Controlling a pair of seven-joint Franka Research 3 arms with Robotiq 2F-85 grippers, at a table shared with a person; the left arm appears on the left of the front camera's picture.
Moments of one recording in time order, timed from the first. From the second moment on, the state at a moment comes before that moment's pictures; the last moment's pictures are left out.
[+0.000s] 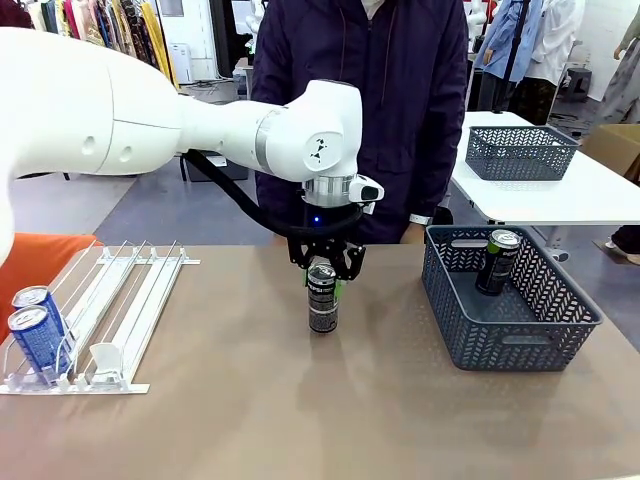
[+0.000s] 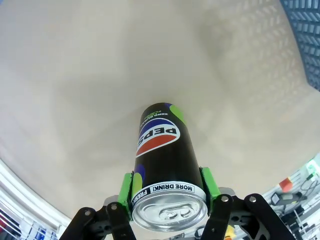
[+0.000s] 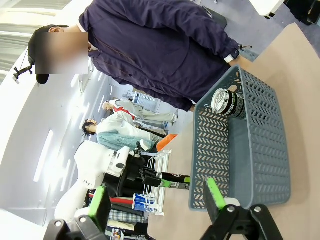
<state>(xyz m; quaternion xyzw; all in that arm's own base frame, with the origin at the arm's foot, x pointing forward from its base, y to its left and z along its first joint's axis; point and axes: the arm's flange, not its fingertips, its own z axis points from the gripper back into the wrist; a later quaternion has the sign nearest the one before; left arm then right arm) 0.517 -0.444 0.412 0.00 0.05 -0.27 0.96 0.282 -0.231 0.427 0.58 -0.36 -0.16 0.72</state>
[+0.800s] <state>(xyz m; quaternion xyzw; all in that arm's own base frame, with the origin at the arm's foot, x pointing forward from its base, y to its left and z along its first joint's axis) 0.520 -0.423 0.463 -0.01 0.02 -0.25 0.97 0.282 -0.231 0.427 0.58 -0.36 -0.16 0.72</state>
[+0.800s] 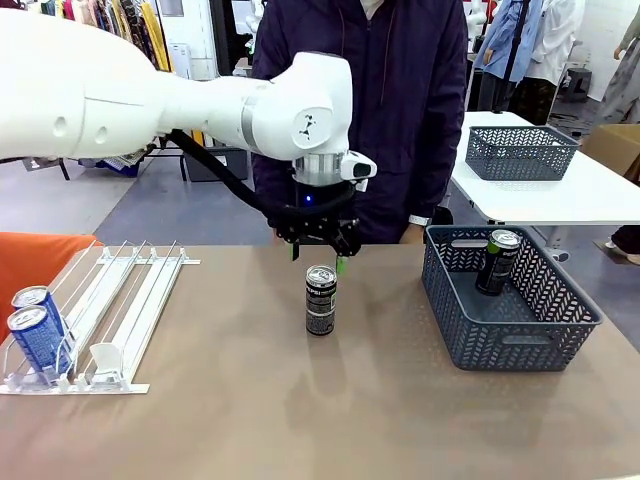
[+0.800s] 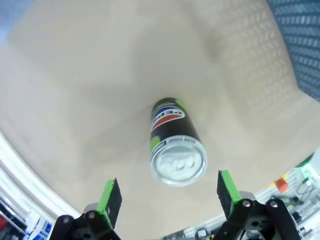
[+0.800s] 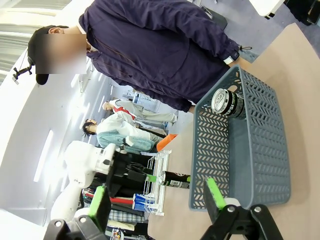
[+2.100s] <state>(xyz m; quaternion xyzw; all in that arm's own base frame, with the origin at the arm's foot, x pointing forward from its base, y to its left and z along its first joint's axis) 0.369 0.101 0.472 -0.51 -0.13 -0.07 0.85 0.282 -0.231 0.426 0.58 -0.36 -0.16 0.72</state>
